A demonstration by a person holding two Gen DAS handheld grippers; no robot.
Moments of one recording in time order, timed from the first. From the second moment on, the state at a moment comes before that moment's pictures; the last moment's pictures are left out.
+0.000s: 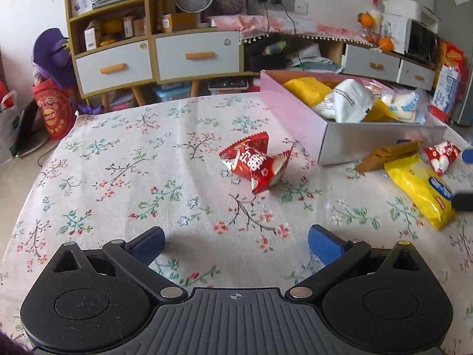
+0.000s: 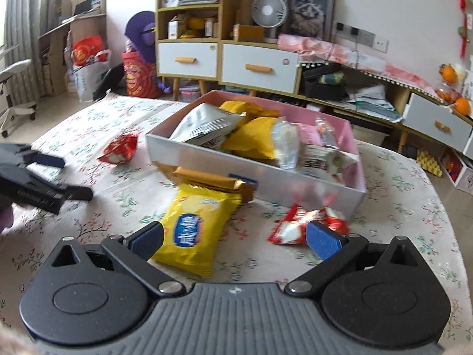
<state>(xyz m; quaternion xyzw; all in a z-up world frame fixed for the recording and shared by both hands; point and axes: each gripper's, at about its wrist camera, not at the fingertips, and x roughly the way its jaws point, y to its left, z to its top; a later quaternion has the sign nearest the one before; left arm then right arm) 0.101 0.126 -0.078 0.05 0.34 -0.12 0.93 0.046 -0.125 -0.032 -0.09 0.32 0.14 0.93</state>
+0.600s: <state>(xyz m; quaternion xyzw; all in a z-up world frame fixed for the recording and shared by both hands) 0.125 0.101 -0.077 0.05 0.35 -0.10 0.93 0.046 -0.092 -0.046 -0.11 0.34 0.18 0.92</state>
